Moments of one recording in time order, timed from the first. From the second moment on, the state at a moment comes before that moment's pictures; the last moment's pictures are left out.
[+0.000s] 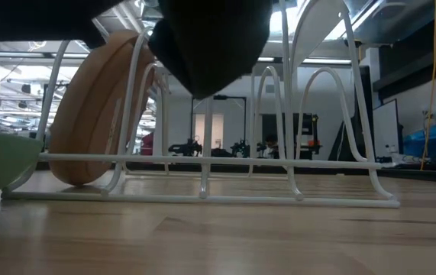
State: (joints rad) left arm -0.93 1.23 0.77 -0.70 -0.16 -2.02; right arm 0.57 2.49 2.06 -0.23 0.29 -0.78
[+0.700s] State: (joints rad) left arm -1.04 1.53 0.88 -0.12 -0.16 -1.56; right arm 0.54 2.49 2.06 -0.27 0.38 -0.40
